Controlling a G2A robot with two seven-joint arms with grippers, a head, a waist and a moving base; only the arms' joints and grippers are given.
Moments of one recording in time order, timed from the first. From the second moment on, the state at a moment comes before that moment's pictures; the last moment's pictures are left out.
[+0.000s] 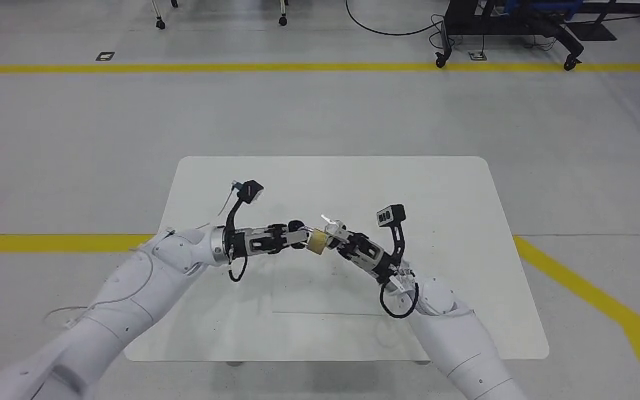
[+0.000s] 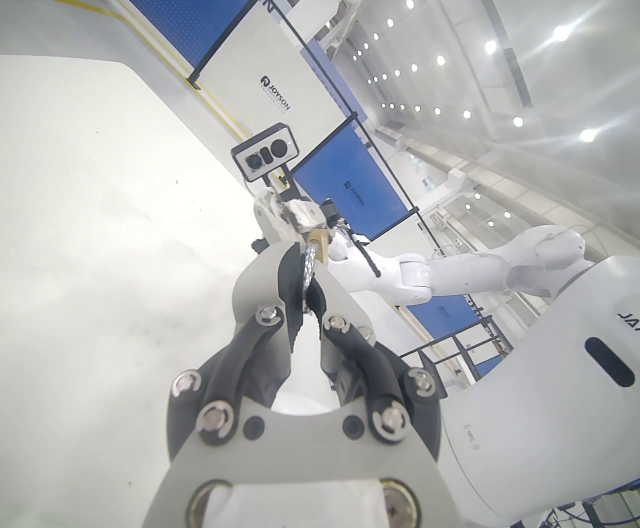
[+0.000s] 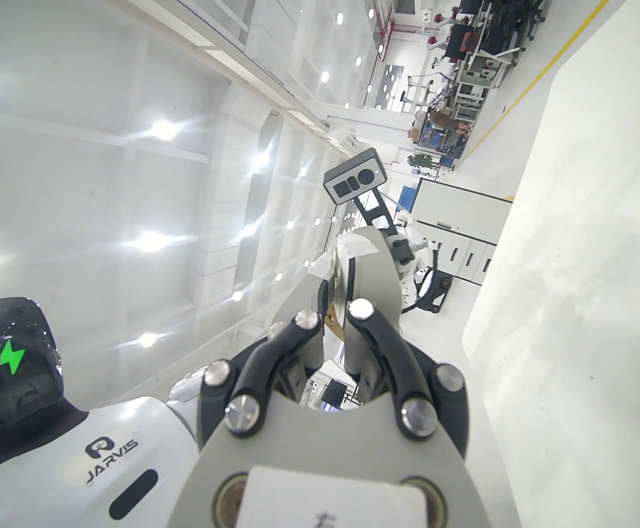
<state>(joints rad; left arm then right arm) 0.53 -1.08 -0.51 -0.95 -0.56 -1.01 -0.81 -1.02 -1.27 1.03 -1.20 0.61 -0.59 0.77</state>
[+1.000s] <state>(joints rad) 0.53 -1.14 -0.60 -0.87 -0.94 -0.75 -1.07 -1.24 -1.22 1.23 -1.64 0.12 -0.54 0.66</state>
